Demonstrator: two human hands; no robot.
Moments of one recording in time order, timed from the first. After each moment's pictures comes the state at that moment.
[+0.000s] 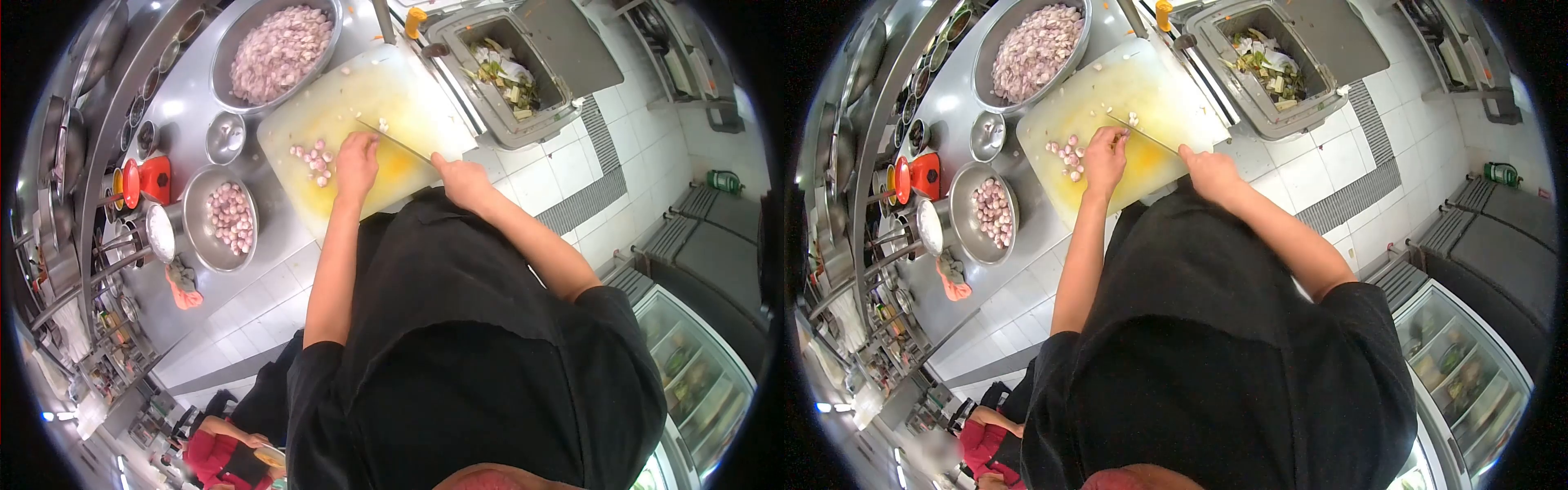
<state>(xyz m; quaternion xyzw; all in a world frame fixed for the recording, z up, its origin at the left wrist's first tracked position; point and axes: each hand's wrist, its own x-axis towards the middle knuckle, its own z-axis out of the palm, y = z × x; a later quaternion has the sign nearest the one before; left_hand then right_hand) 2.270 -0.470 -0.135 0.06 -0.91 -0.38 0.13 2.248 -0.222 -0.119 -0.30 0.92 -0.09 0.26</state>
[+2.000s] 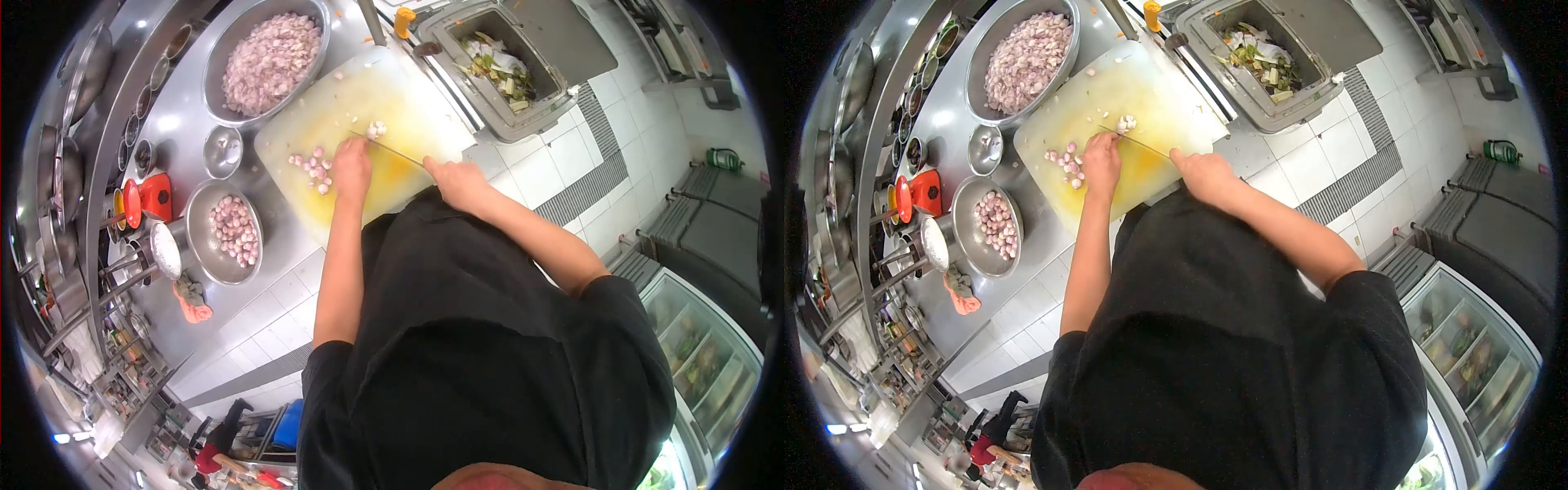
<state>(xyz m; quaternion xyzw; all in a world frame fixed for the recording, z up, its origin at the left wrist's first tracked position) 2.264 -0.486 -0.169 -0.01 -0.94 -0.29 0.17 2.256 -0.234 -0.092 -0.32 0.91 -0.09 0.25</state>
